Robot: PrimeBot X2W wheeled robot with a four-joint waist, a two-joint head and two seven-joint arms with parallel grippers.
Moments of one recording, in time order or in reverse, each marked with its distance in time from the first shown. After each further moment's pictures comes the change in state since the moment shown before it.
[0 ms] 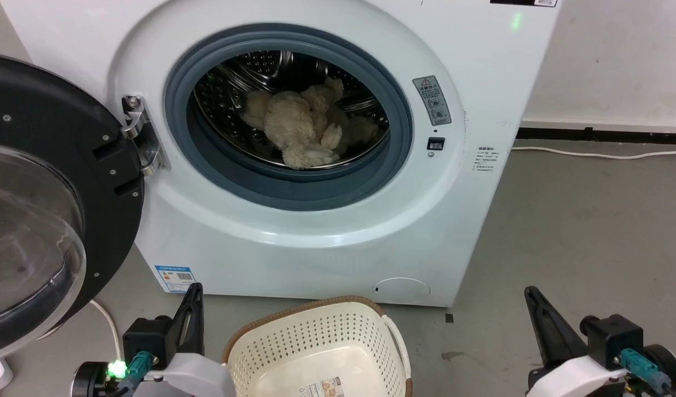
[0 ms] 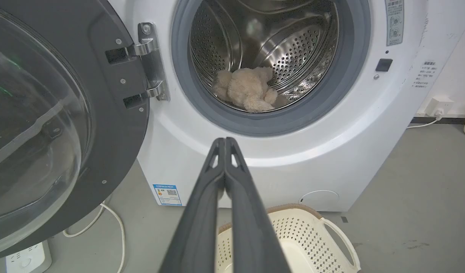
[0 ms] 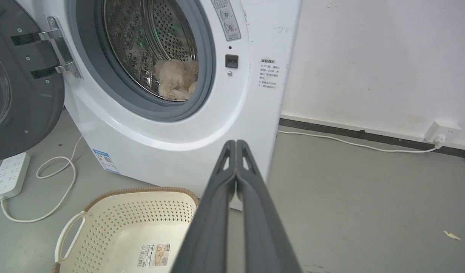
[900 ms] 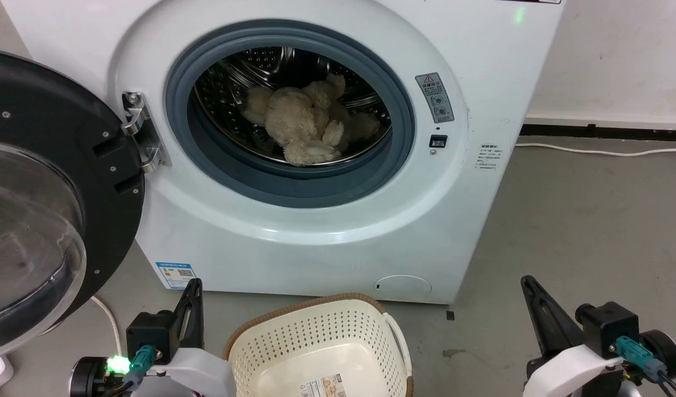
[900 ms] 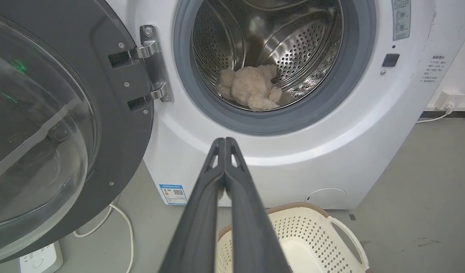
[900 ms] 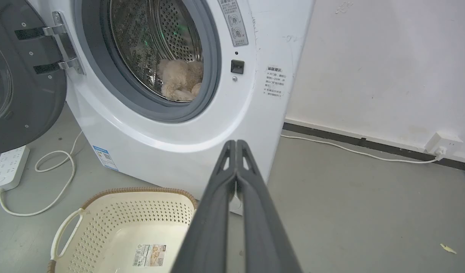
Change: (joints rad) left arm -0.004 -0.046 0.045 -0.025 0.083 -0.032 0.035; right arm -0.029 0.000 0.003 -0.023 -0.028 0.000 0.039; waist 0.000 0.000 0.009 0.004
